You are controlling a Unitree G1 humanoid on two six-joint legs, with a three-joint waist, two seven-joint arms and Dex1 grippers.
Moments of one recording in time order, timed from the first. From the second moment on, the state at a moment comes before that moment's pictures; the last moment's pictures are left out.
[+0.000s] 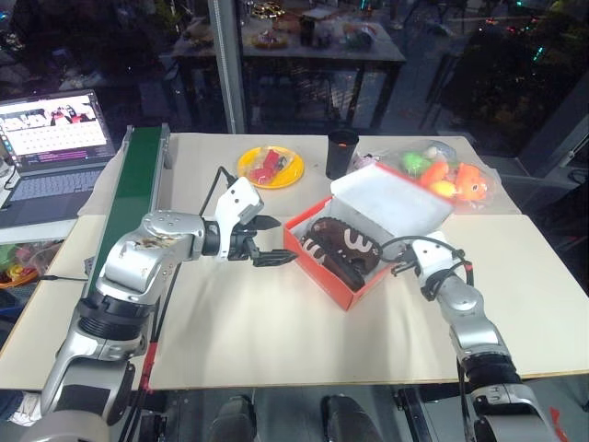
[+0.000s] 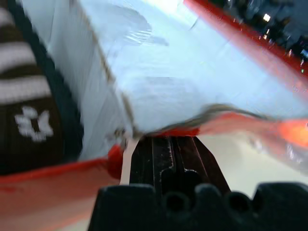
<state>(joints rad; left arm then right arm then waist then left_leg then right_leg) -0.69 0.63 -0.17 -0.13 -0.43 0.81 -0.95 -0.36 -0.44 -0.06 0.33 -0.06 -0.10 0.22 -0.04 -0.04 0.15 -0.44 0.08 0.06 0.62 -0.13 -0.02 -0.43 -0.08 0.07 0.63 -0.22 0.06</state>
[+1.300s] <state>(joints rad) -0.72 0.63 -0.17 -0.09 -0.40 0.78 -0.97 -0.33 -0.68 0.04 0.09 -0.39 -0.05 0.23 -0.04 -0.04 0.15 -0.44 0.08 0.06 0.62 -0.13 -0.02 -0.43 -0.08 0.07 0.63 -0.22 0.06</state>
